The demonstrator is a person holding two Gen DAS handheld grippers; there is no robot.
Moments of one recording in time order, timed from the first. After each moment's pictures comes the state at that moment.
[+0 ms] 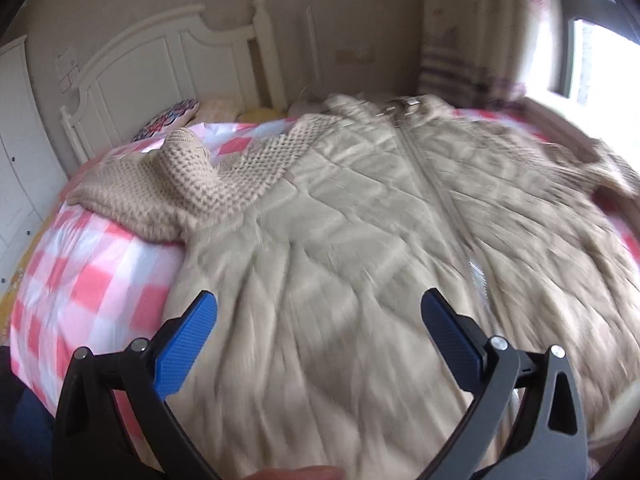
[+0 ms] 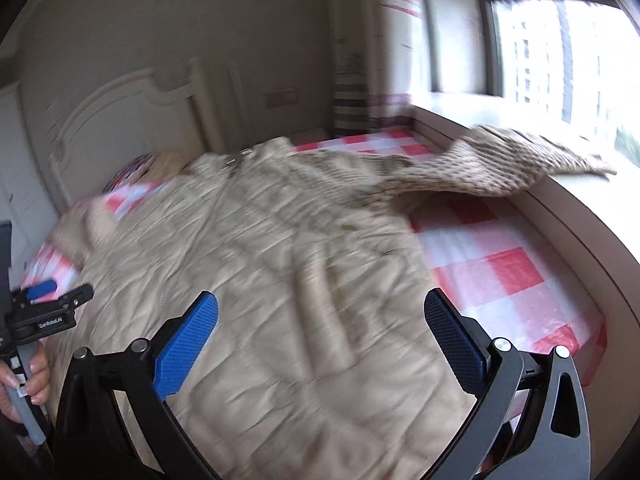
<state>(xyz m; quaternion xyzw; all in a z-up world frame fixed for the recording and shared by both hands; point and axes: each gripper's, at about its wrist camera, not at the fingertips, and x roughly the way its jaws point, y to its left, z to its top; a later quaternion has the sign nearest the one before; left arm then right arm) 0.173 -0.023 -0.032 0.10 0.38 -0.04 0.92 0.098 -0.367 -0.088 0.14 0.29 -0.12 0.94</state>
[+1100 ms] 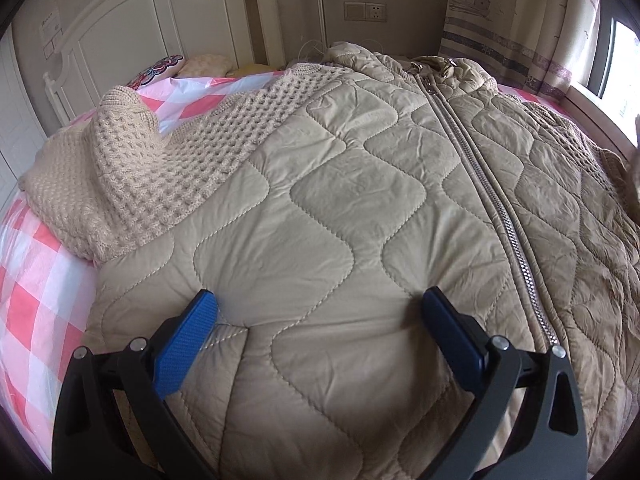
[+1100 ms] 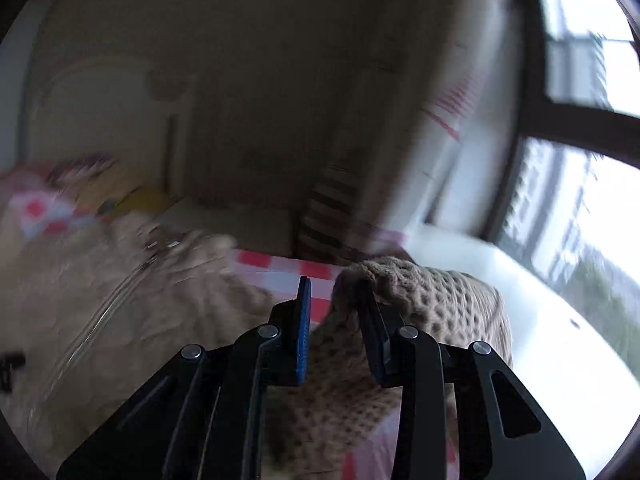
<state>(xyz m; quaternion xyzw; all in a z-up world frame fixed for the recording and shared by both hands) 0.272 -0.034 -0.089 0.07 0.44 -0.05 0.89 0.274 -0.354 -0.040 -0.15 0.19 -0.12 0.96</state>
